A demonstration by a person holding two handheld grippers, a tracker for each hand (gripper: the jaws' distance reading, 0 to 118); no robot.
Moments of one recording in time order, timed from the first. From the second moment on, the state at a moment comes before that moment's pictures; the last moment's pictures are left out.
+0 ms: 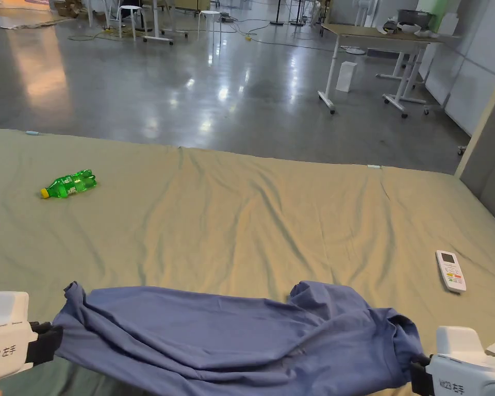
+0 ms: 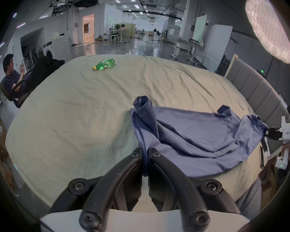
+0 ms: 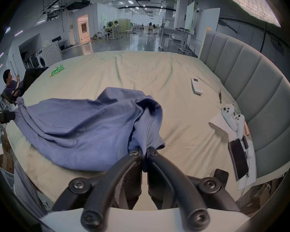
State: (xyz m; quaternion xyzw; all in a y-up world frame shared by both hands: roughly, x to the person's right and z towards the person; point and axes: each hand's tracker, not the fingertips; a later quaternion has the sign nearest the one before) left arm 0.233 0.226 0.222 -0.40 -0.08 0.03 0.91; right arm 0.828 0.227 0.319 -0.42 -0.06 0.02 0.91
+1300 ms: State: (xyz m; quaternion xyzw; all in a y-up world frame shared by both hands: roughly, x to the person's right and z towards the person) left arm 0.231 0.157 0.317 -0.40 -0.04 0.00 0.91; right arm 0.768 0.196 0.412 -0.36 -0.12 0.08 0.92
